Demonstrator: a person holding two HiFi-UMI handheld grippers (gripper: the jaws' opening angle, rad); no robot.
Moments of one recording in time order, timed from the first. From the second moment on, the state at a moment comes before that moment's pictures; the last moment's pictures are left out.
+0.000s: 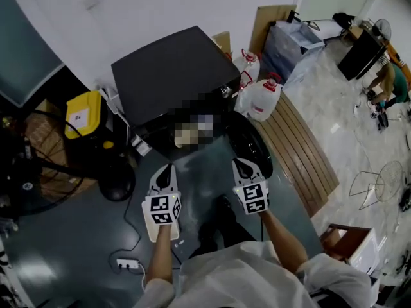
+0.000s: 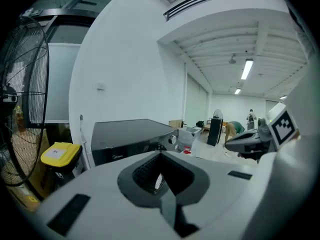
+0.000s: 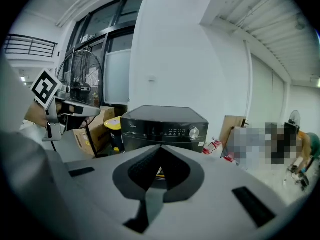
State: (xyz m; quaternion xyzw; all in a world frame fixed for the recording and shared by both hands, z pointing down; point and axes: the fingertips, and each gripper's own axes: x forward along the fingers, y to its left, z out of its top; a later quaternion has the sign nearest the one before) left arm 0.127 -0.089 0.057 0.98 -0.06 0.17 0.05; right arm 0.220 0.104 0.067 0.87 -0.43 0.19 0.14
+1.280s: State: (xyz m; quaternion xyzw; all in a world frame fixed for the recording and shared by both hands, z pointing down) left arm 0.182 -0.210 0.190 0.97 -0.11 0.20 0.10; right arm 0.289 -0.048 0.215 0.84 -0.47 0.25 0.15
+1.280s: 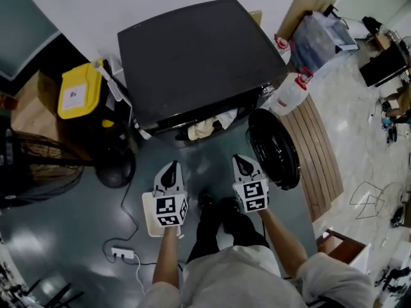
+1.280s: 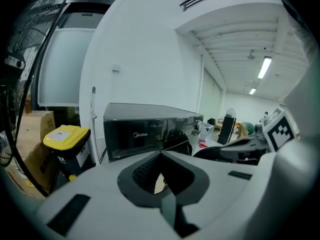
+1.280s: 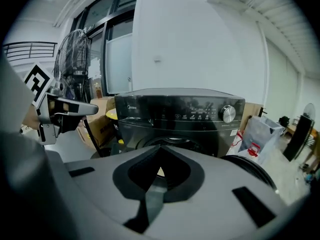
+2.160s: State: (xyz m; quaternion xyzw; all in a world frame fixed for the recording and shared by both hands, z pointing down) left arm 0.119 -0.233 0.433 0.96 -0.20 0.16 0.10; right arm 0.331 -0.082 0.465 0.82 -0.51 0.18 0.18
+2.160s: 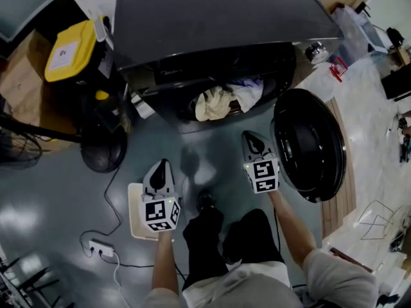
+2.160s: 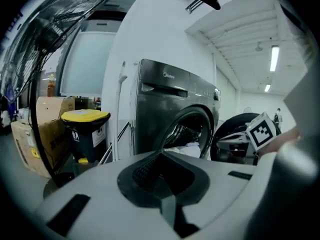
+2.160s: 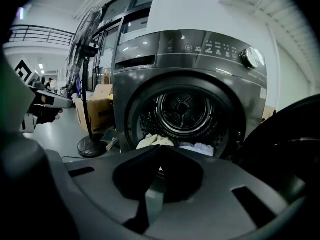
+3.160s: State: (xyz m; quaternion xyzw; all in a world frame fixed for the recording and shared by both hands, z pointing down) left arm 0.131 -0.273 0.643 0.96 -0.25 0.10 0.03; right arm 0.375 -0.152 0.633 0.81 -0.56 0.07 0.13
